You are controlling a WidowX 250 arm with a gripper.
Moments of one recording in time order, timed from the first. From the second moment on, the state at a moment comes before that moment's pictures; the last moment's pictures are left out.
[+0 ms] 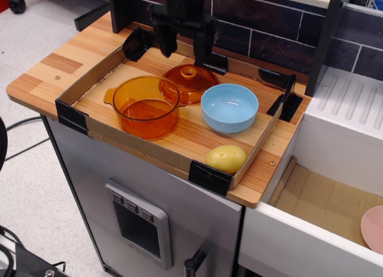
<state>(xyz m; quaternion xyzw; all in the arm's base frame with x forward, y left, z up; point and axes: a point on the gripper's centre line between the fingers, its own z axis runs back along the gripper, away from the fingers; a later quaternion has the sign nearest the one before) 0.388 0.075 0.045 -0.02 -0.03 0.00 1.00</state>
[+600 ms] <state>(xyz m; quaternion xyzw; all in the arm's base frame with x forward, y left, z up) 0.392 0.069 0.027 0.00 -0.03 0.00 1.00</state>
